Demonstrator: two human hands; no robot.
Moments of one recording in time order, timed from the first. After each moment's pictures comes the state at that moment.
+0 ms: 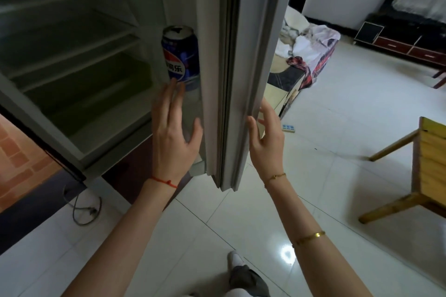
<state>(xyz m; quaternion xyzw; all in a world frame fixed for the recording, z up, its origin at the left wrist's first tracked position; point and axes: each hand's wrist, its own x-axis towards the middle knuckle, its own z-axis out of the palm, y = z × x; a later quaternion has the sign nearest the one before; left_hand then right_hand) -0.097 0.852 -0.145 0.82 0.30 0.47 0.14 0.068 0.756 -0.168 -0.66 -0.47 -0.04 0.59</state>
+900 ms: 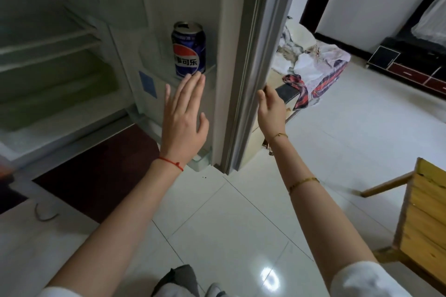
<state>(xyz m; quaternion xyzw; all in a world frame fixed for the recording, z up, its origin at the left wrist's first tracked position) 0.154 0.834 -0.140 0.84 0.33 0.43 -0.01 0.362 0.790 -0.142 -0.70 -0.46 0.04 0.55</state>
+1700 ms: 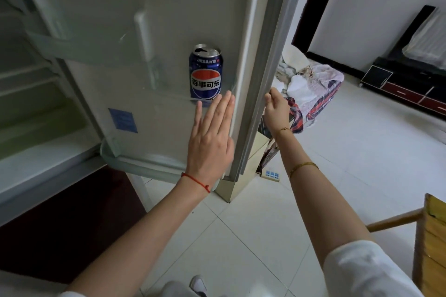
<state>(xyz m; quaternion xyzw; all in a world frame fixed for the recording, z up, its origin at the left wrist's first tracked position) 0.334 0.920 -0.140 0.85 0.34 0.40 -0.09 0.540 0.937 -0.133 -0.72 -0.44 0.06 0.53</state>
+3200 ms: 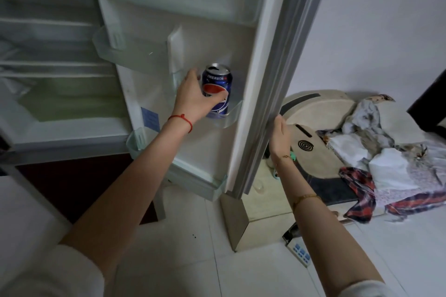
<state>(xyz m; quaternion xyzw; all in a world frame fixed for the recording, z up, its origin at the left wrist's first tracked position) 0.446 1.051 -0.045 0.59 0.62 0.48 0.19 0.662 1.071 -0.145 -0.60 -0.48 0.34 0.55</state>
